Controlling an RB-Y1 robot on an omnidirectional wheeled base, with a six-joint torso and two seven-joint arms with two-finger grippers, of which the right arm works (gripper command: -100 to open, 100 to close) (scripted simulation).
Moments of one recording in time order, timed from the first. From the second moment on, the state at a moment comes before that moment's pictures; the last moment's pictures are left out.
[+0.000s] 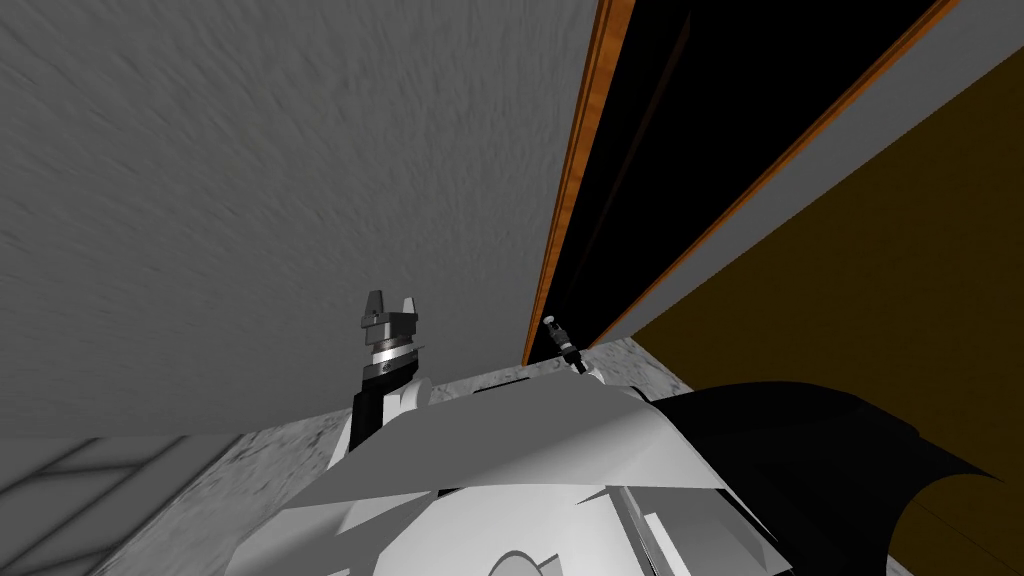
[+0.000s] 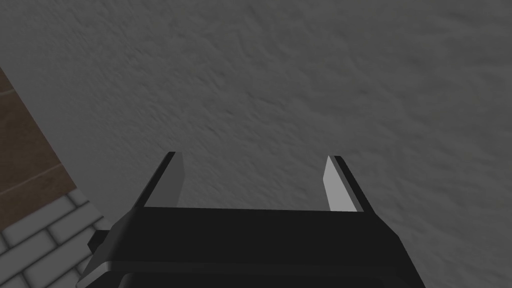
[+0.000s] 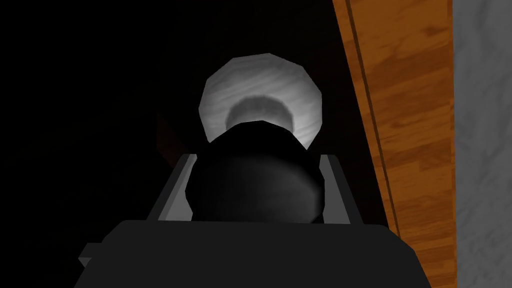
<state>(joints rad) -0.11 -0.28 -0.29 -0.47 0.34 -1.03 0.74</state>
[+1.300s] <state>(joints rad) -0.11 -0.29 -0.23 -0.49 0.22 -1.01 0.43</state>
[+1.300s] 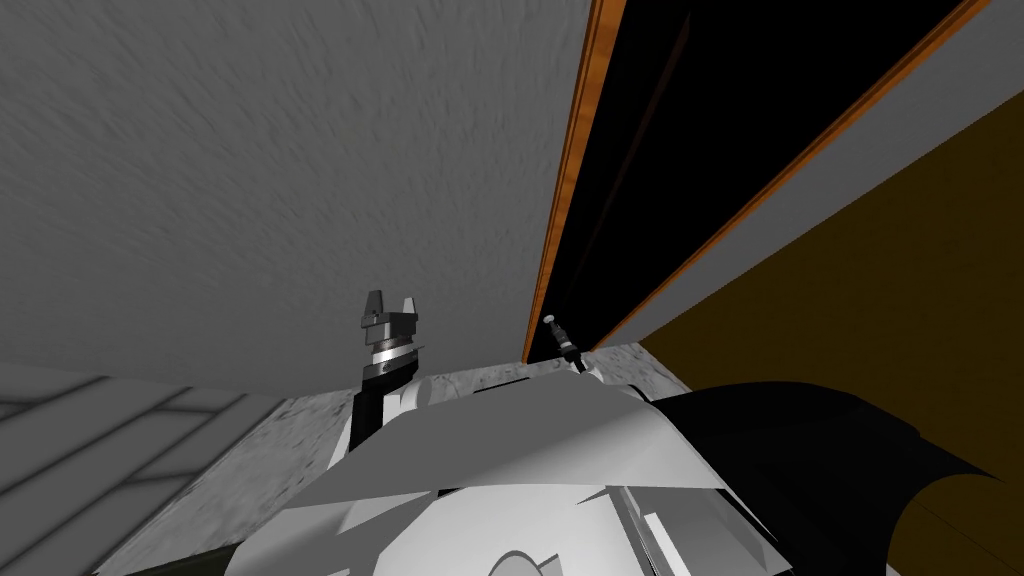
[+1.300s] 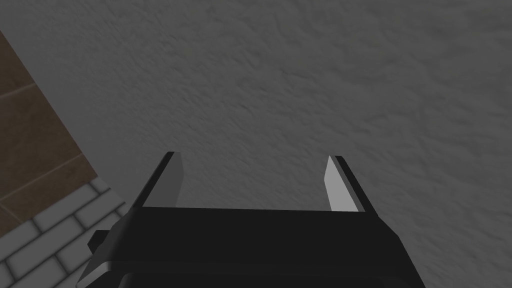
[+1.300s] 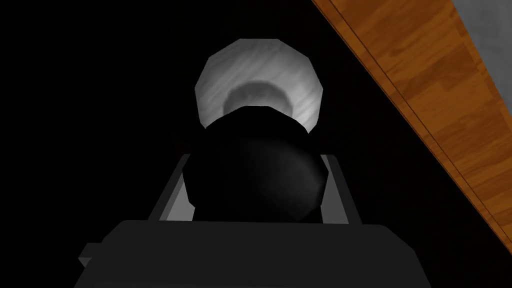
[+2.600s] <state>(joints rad) -0.12 -0.30 -0.17 -0.47 0.08 -1.00 0.12</state>
